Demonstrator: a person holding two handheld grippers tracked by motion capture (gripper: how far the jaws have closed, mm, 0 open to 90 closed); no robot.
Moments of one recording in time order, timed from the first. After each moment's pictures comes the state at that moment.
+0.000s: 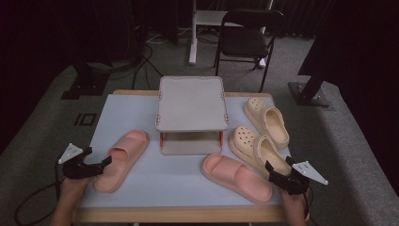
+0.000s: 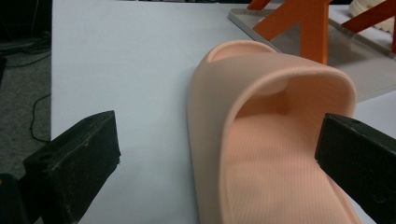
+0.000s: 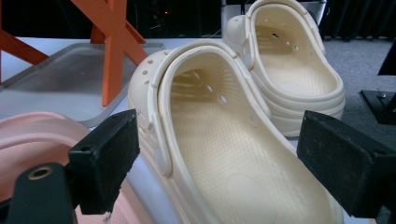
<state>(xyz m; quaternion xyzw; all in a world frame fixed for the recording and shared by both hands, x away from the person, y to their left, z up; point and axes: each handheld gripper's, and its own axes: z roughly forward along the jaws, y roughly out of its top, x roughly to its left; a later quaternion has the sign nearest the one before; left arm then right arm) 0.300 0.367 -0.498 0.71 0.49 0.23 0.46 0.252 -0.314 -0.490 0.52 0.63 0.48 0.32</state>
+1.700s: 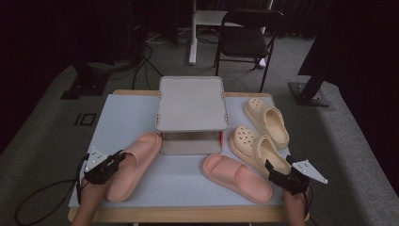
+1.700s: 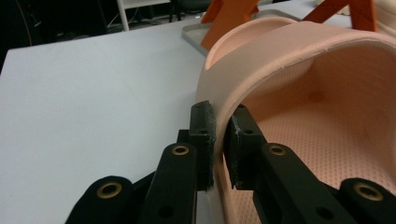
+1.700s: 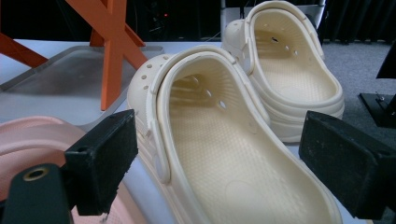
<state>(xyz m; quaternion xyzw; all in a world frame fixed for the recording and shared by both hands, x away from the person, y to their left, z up) 0.275 0.289 -0.480 0.73 0.42 0.28 0.45 0.255 -0.313 -0.488 0.52 0.63 0.48 0.32</state>
